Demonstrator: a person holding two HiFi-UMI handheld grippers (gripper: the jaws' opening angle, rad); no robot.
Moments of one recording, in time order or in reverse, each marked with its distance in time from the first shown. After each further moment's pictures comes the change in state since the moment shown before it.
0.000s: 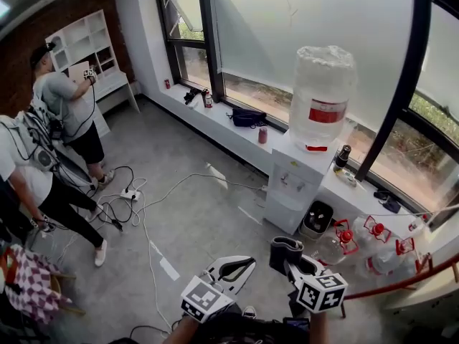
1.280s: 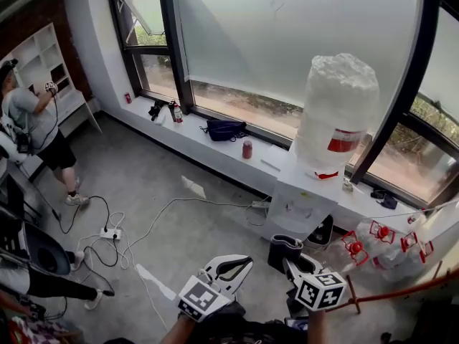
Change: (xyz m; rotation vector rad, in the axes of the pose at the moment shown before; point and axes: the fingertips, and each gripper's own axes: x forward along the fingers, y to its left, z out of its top) left arm 0.061 0.280 0.021 0.070 0.015 -0.223; right arm 0.235 0.006 0.120 0.133 -0.074 -0.198
